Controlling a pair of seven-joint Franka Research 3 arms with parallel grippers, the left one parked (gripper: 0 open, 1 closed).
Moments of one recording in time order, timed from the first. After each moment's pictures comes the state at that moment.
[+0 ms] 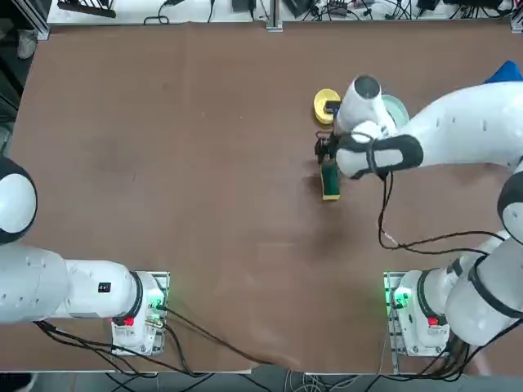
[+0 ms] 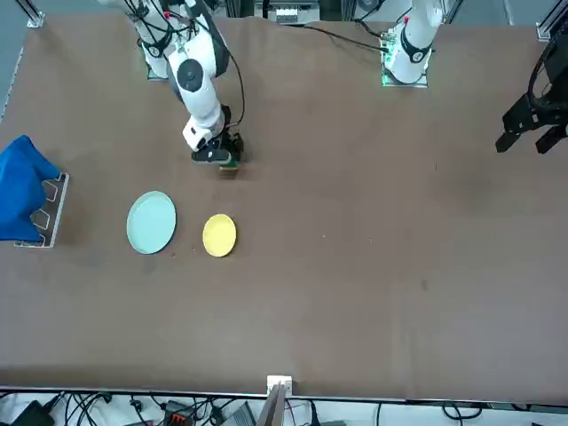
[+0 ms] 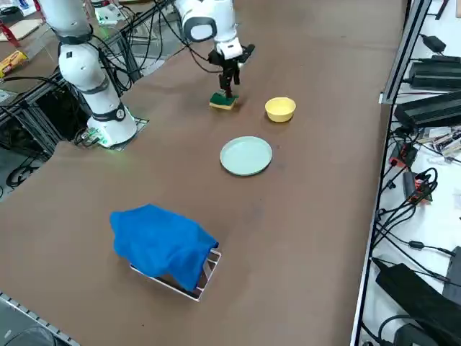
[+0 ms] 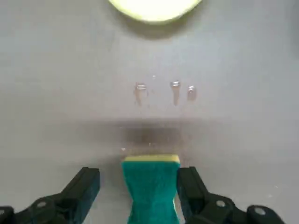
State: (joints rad) arm 0.68 0.15 -0.06 -2.37 0.10 2.55 0.56
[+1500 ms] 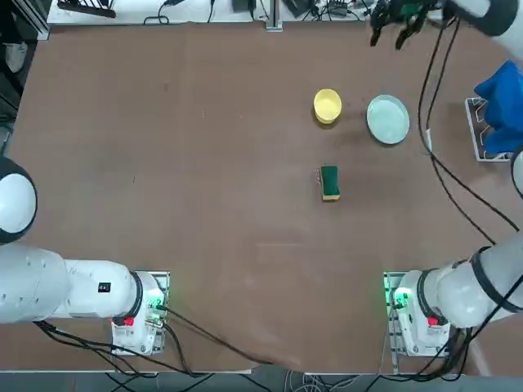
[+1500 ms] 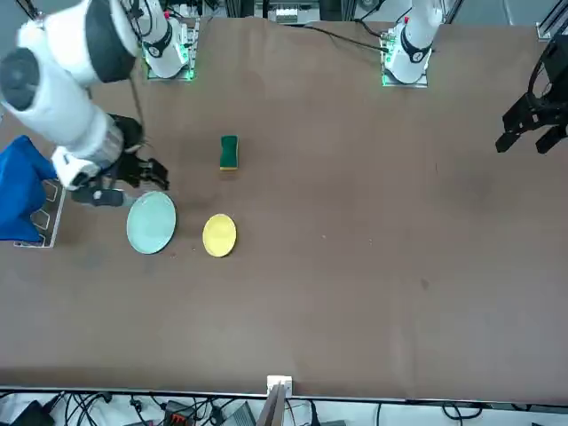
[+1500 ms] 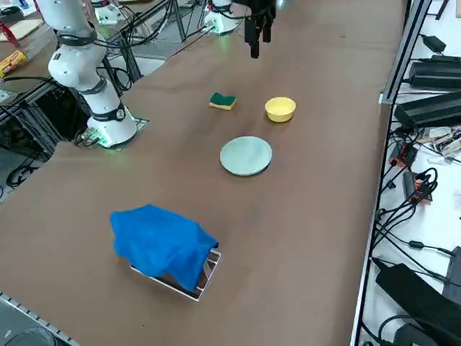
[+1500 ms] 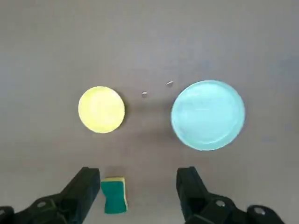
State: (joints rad) arm 0.27 0.17 -0.07 -1.61 0.09 1.76 0.29
